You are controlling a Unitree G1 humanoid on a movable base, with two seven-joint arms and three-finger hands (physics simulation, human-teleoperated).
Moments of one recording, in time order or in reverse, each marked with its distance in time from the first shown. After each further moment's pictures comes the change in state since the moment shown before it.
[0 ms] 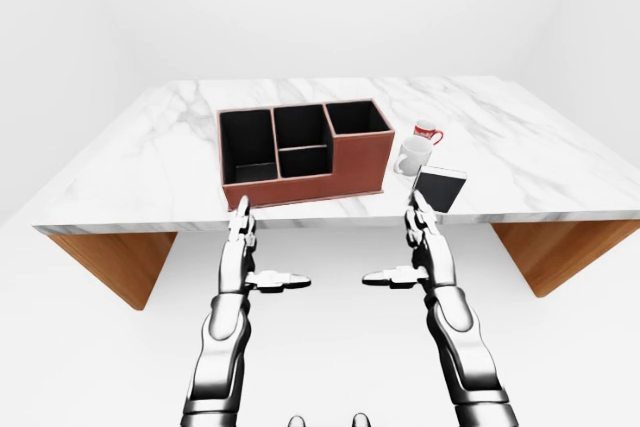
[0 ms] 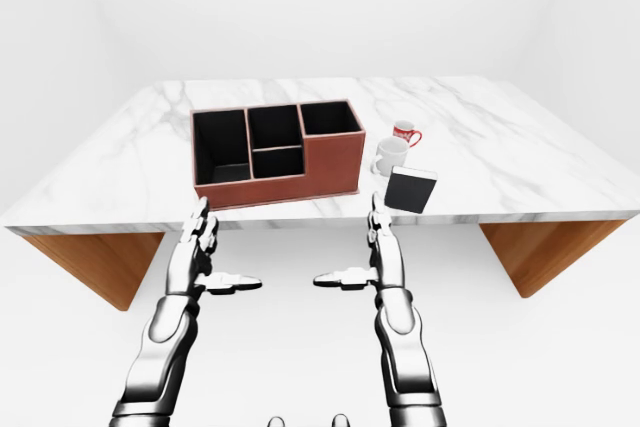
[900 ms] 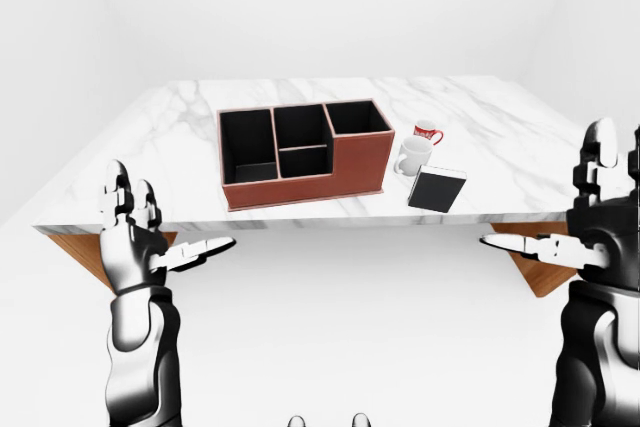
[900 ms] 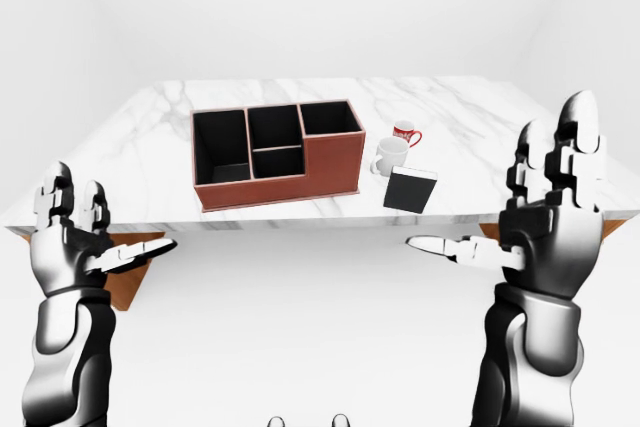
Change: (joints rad) left arm -0.005 0.086 0.301 -0.365 -0.193 0.087 0.083; right arm -0.004 -0.123 -0.437 -0.644 0.204 0.074 0.057
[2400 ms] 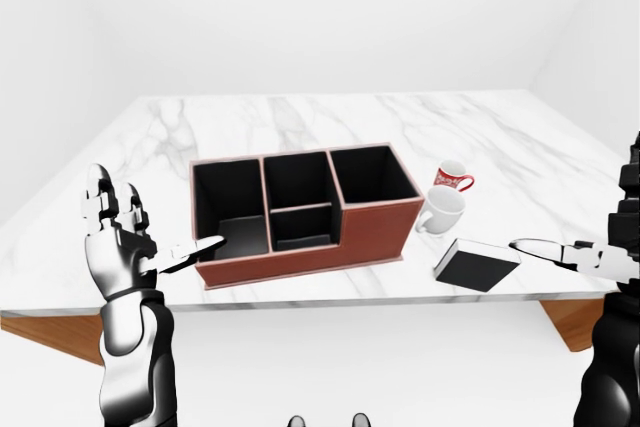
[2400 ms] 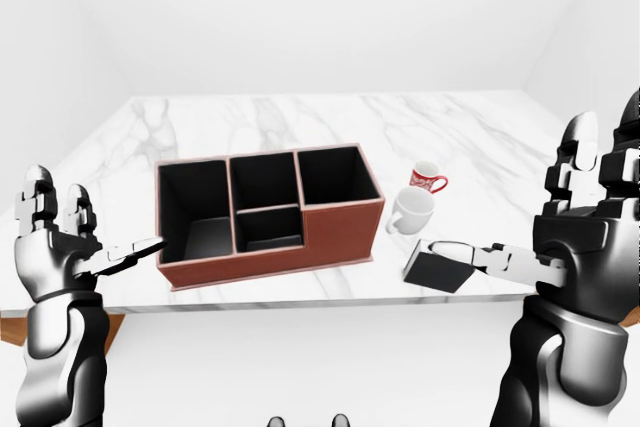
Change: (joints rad) left arm 0.008 0.008 0.030 0.014 -0.008 -0.040 0.034; right arm 0.024 -0.011 -0.104 -0.084 0.072 0.000 0.005
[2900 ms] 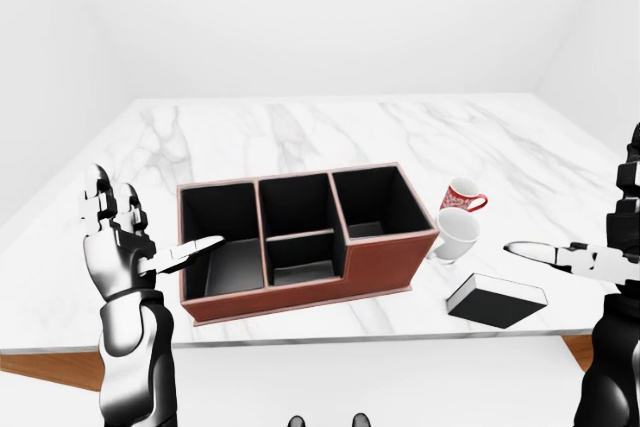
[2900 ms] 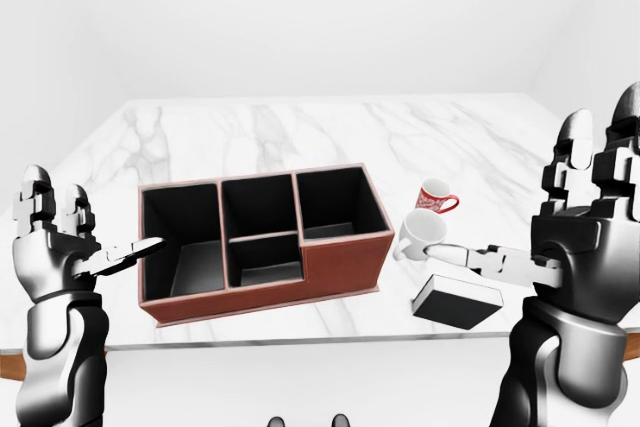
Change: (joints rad) left arm 0.001 -0.001 0.002 0.002 0.001 -0.009 0.003; right arm 0.006 0.001 0.008 -0.009 -0.032 0.000 0.017
